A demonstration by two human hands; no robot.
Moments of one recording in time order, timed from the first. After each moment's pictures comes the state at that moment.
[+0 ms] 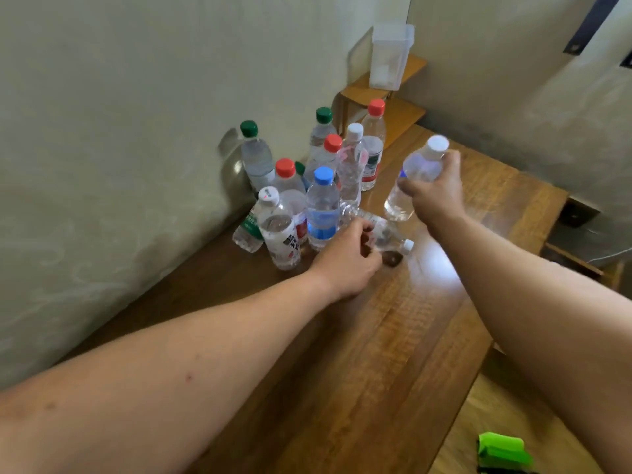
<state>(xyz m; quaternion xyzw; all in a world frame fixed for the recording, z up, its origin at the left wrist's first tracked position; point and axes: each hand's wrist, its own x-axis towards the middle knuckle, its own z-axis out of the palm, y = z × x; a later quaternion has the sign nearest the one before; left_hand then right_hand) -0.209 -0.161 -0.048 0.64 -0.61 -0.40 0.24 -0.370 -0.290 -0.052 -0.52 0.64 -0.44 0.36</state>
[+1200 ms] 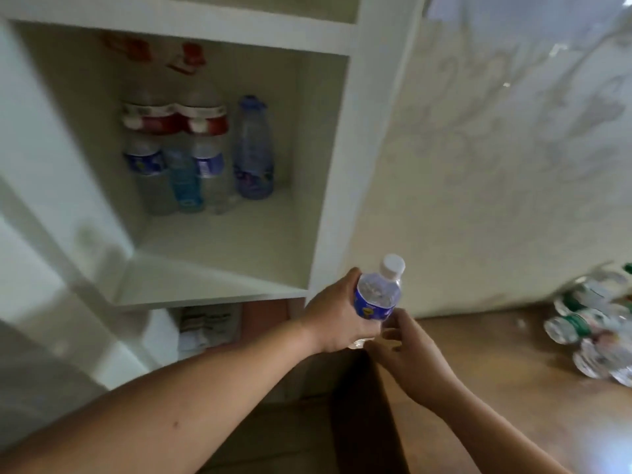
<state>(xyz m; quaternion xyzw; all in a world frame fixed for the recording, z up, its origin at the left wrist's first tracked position) 0.304 0.375 0.042 0.74 -0.43 -0.29 0.43 0.139 0.273 0.025 -0.85 0.34 -0.07 0.40</state>
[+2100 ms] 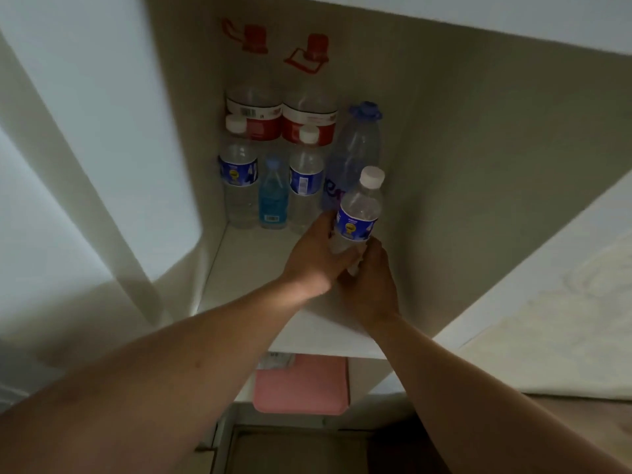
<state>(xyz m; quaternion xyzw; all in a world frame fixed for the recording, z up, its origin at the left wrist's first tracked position) 0.551 0.422 0.016 0.79 -0.28 -0.09 0.54 0.468 0.320 -0.014 -0.86 0.29 -0.19 0.37</state>
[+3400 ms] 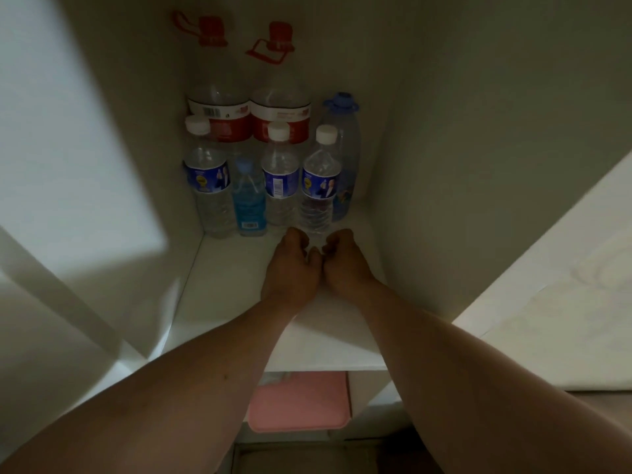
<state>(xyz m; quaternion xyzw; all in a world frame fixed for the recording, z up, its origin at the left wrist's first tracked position) 0.575 0.405 -0.046 0.84 -0.20 -0.06 0.50 0.525 0.291 -0.022 -0.82 0.29 -0.07 0.48</state>
